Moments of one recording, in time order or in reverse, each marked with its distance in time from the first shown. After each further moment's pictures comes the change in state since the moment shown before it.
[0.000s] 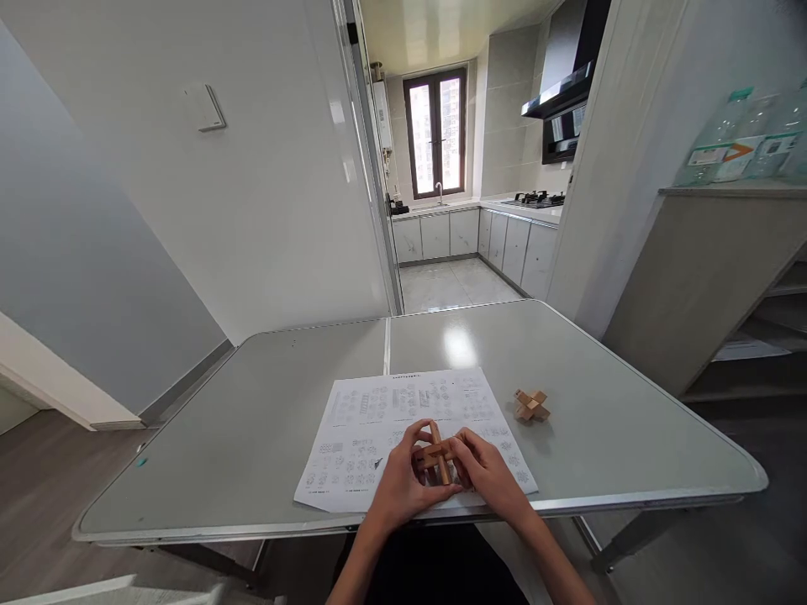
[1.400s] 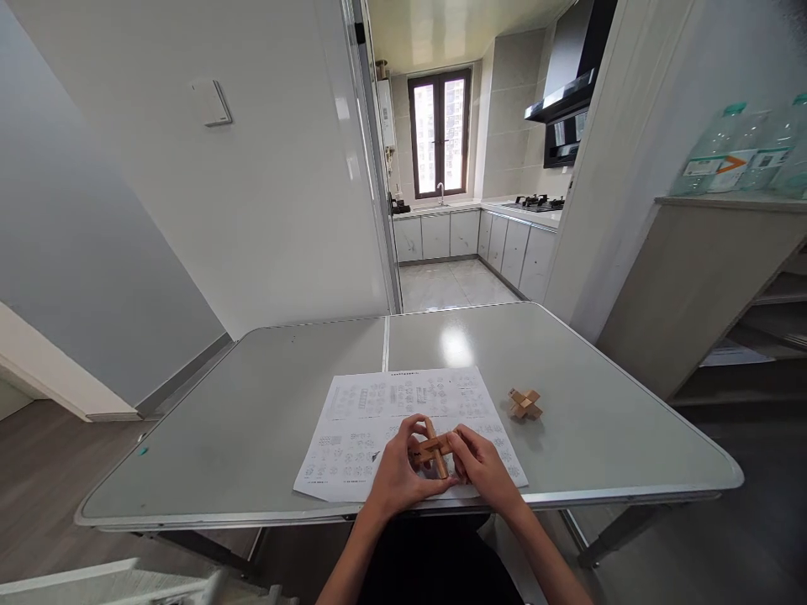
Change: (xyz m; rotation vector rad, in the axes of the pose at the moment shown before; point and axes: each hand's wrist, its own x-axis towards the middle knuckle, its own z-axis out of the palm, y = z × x) left_hand 0.000 0.000 0.003 0.130 0.103 0.044; right_hand -0.002 0.000 0.000 0.038 0.021 -0.050
